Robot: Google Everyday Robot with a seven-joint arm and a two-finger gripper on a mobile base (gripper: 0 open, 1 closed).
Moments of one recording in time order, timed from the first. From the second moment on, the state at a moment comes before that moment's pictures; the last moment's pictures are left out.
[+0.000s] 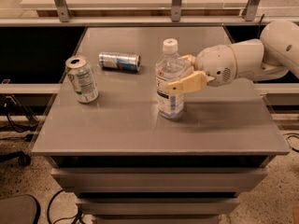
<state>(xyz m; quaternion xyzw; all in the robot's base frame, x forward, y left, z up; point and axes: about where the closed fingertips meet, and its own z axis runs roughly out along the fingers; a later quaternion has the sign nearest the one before) 0.509 -0.048 0.922 -0.55 0.55 0.49 0.40</state>
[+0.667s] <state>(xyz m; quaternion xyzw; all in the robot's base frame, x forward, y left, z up) 0.538 -0.063 0.932 -0.61 0.58 0.37 0.40</state>
